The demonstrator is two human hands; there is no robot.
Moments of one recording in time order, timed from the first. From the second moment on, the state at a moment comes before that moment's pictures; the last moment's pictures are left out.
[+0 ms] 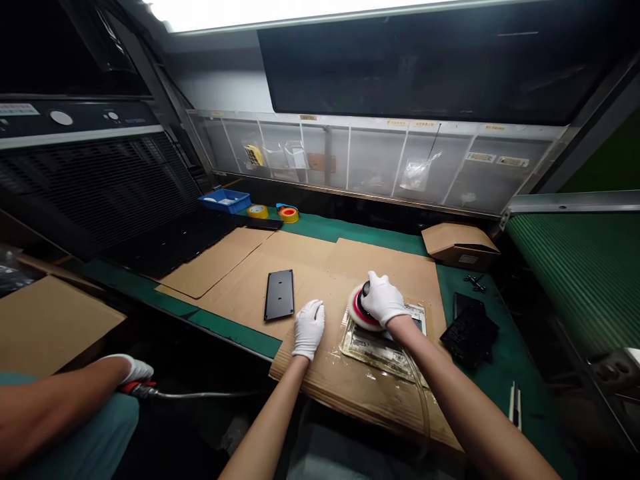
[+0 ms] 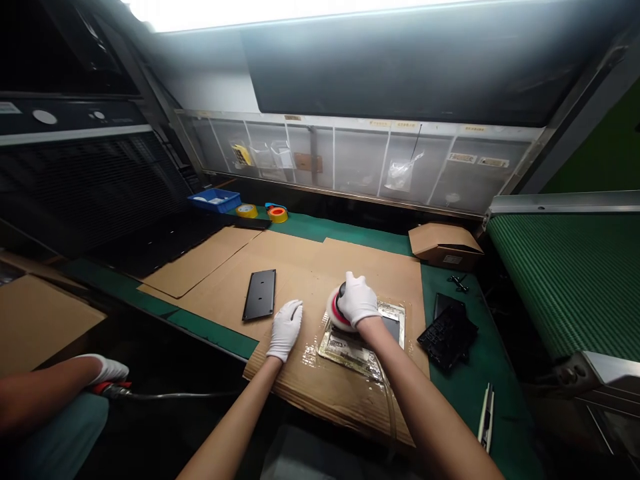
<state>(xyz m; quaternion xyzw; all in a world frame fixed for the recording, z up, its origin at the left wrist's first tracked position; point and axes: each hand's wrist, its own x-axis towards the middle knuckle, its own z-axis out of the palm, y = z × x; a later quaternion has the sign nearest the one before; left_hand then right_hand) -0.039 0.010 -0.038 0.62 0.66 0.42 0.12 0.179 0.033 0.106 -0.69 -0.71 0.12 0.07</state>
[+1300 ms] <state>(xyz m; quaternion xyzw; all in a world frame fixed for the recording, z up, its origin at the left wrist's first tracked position) -0.033 0.009 -0.041 0.66 0.64 0.38 0.06 0.221 0.007 0.107 -0.72 -0.68 0.07 0.01</state>
